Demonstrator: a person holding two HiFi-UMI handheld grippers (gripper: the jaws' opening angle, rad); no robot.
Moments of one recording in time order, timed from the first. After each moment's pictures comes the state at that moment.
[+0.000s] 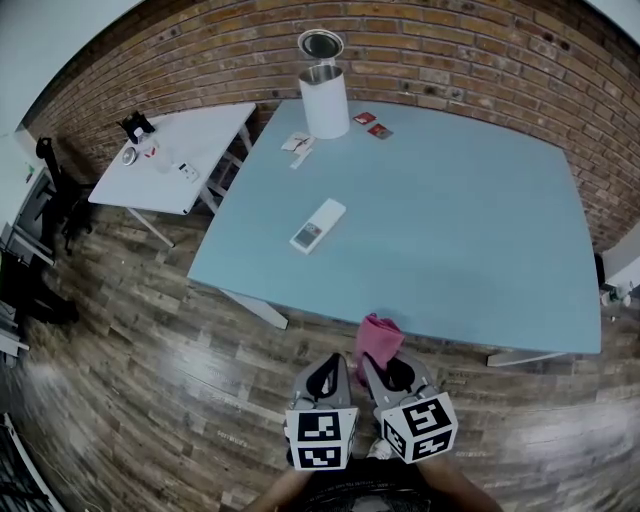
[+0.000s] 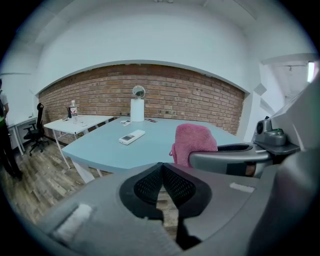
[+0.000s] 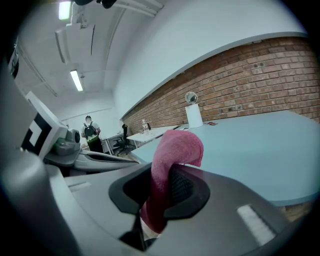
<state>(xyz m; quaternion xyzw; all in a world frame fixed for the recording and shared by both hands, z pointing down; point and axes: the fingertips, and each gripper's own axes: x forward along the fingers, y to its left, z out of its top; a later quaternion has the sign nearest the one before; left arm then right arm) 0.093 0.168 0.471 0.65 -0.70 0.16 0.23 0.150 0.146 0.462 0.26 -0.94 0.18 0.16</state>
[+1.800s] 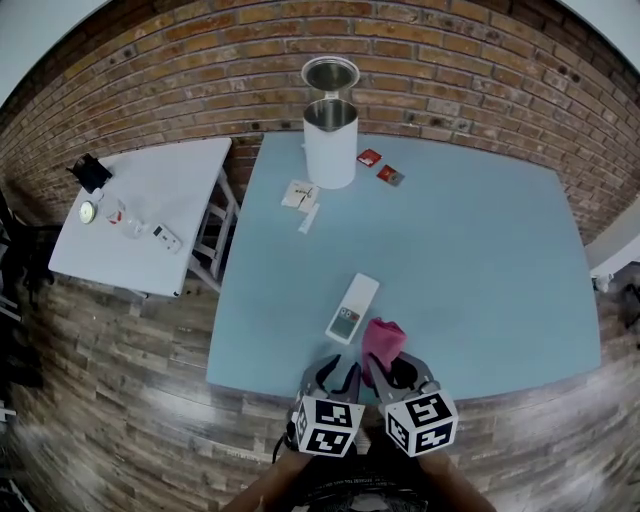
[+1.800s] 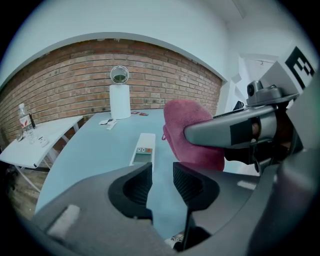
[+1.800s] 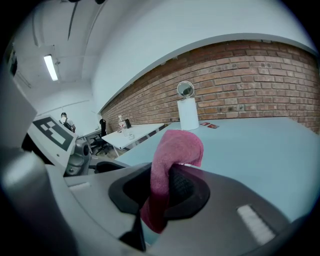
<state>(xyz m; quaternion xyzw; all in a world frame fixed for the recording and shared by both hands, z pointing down) -0.056 0.019 0.515 0.77 -0.54 0.24 0.23 -0.012 0.002 0.465 0.36 -0.89 0.19 0.21</state>
